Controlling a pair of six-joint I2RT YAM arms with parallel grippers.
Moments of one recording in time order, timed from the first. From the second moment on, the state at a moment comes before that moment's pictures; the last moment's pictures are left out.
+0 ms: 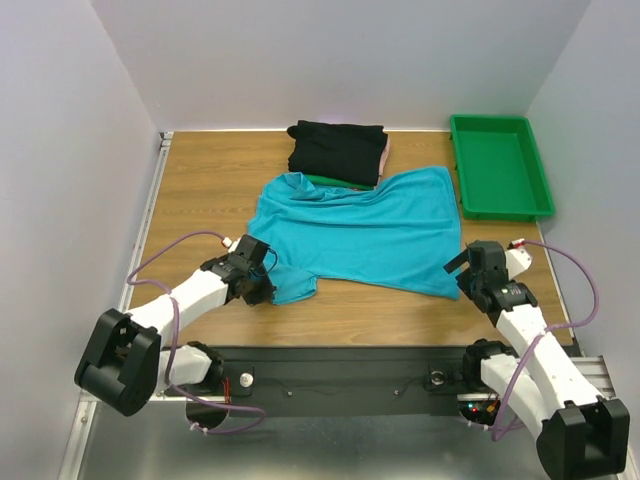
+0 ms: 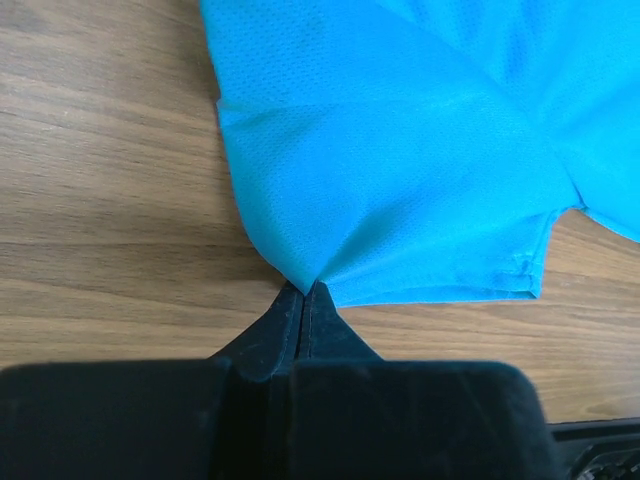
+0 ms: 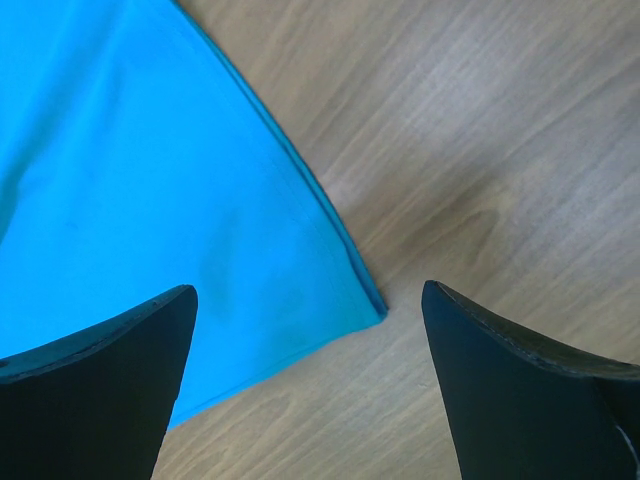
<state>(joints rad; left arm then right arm) -0.51 1.19 0.56 -0.49 -0.05 -0.90 0.14 0.77 0.47 -0.56 0.41 0.95</state>
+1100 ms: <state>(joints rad) -0.51 0.95 0.52 -0.52 0.03 -0.90 0.14 1.02 0.45 -0.51 0.22 0.98</state>
